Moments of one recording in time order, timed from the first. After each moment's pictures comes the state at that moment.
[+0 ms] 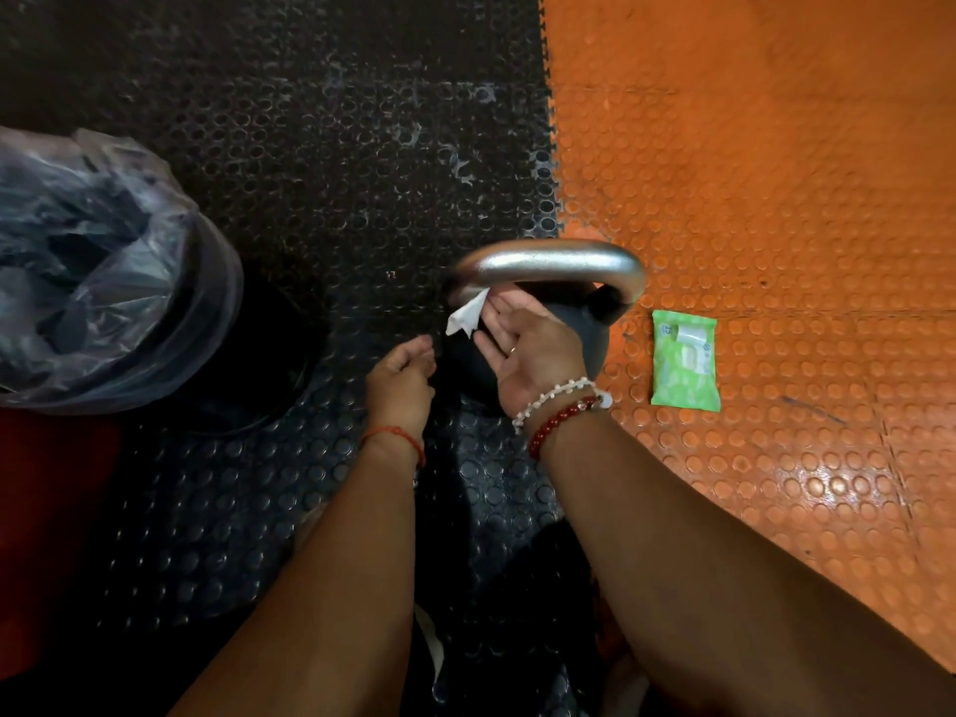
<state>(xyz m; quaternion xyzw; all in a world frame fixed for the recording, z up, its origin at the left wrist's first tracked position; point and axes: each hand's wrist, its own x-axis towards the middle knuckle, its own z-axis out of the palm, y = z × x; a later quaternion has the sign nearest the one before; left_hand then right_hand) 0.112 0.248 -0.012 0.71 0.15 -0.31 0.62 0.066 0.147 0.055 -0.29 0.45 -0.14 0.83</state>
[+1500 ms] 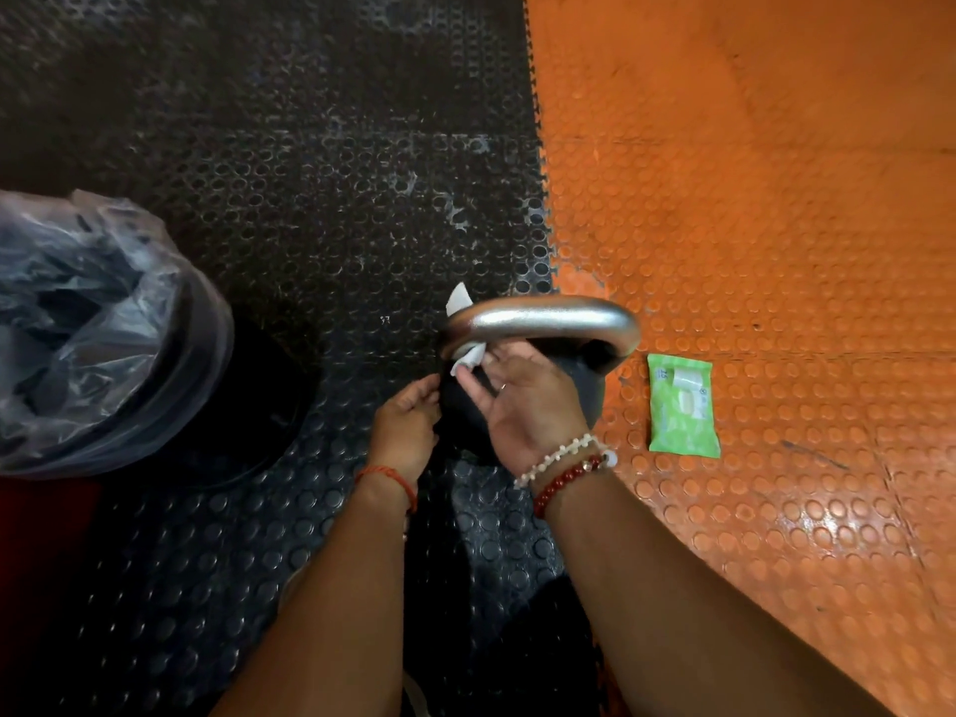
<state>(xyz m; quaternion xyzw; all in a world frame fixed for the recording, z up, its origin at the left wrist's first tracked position) 0.121 0.233 0.000 0.70 0.10 -0.39 0.59 0.071 0.137 0.051 -0.29 0.37 -0.13 0.87</state>
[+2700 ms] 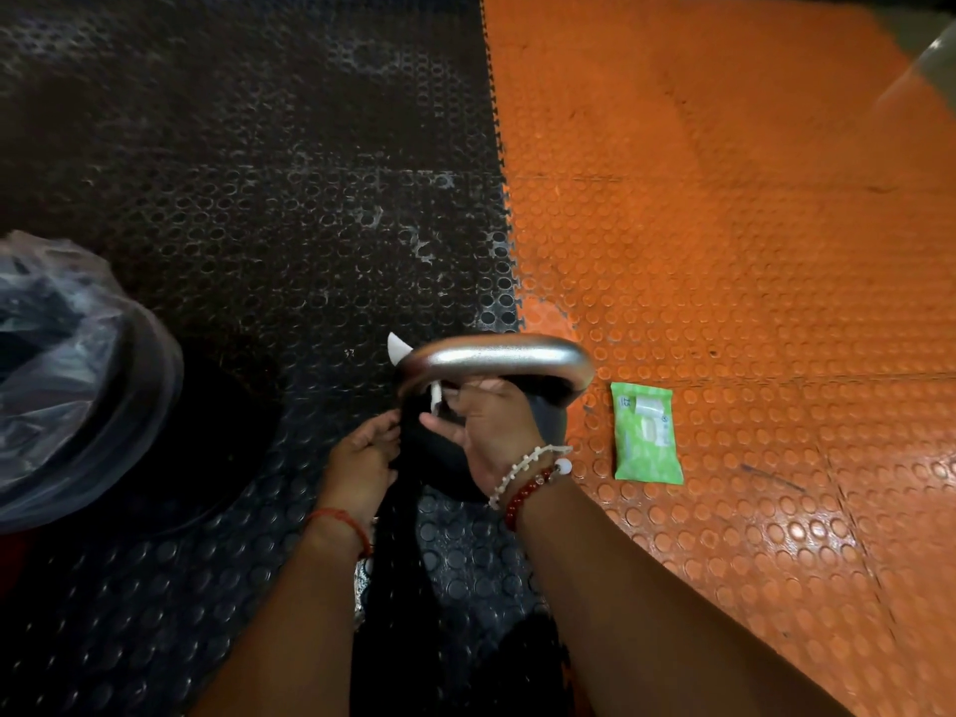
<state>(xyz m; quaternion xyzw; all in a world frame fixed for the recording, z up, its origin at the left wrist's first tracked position) 0.124 0.234 0.000 0.71 0.10 -0.39 0.58 0.079 0.121 0.042 -0.43 0.37 -0.07 0.82</state>
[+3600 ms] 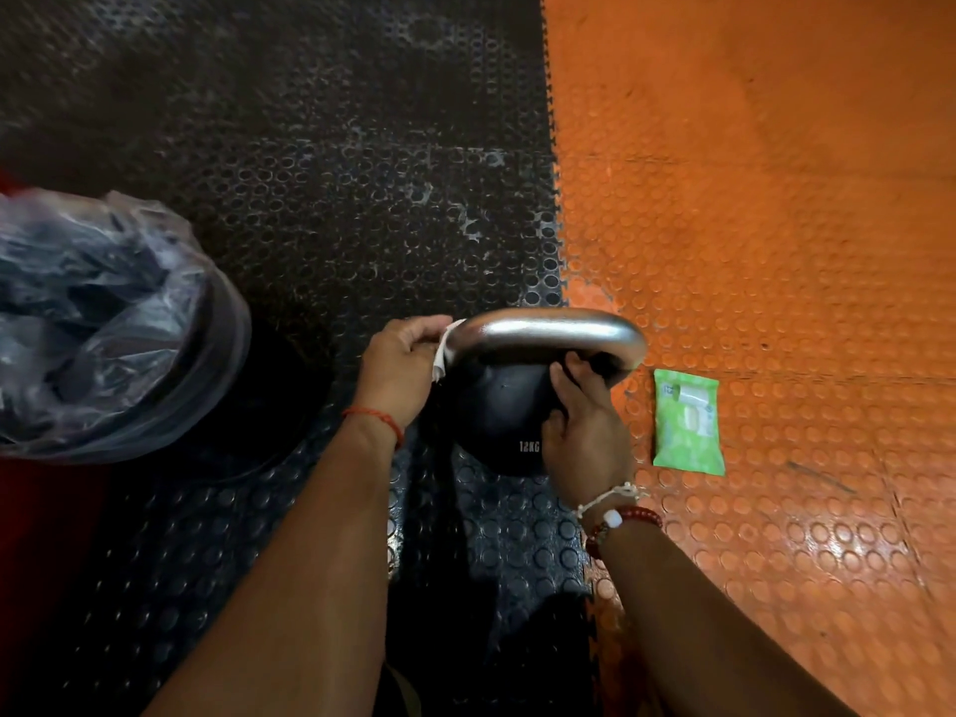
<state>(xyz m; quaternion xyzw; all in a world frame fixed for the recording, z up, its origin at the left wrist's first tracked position) 0.166 0.221 0.031 0.78 -0.06 -0.26 0.57 0.015 0.106 0.003 -0.89 0.33 -0.13 0.29</state>
